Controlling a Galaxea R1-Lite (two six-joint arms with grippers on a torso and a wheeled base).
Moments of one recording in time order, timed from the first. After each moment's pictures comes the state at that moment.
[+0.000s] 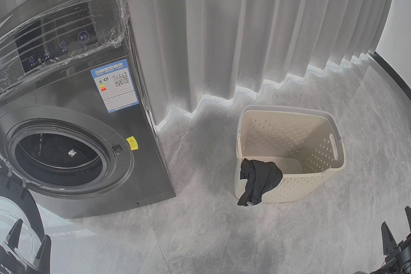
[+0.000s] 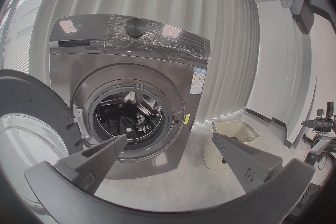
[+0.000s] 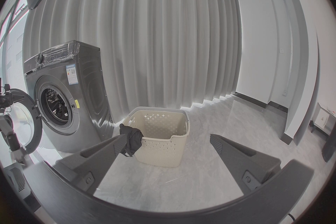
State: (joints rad) left arm 0.00 0.02 -0.02 -0.07 -0.07 -0.14; right arm 0.01 0.02 -0.02 0.00 0.00 -0.01
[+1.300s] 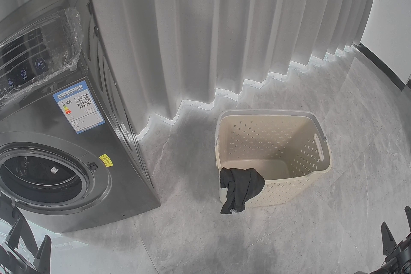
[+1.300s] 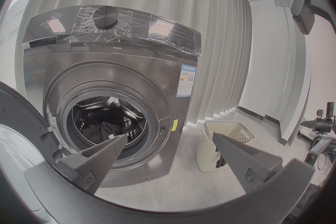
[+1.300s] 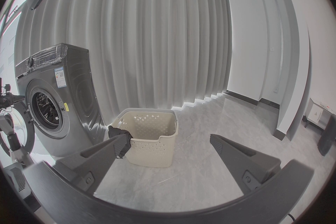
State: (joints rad) left arm 0.00 0.02 -0.02 -0.07 -0.07 -0.14; right arm 0.01 0.02 -0.02 0.00 0.00 -0.01
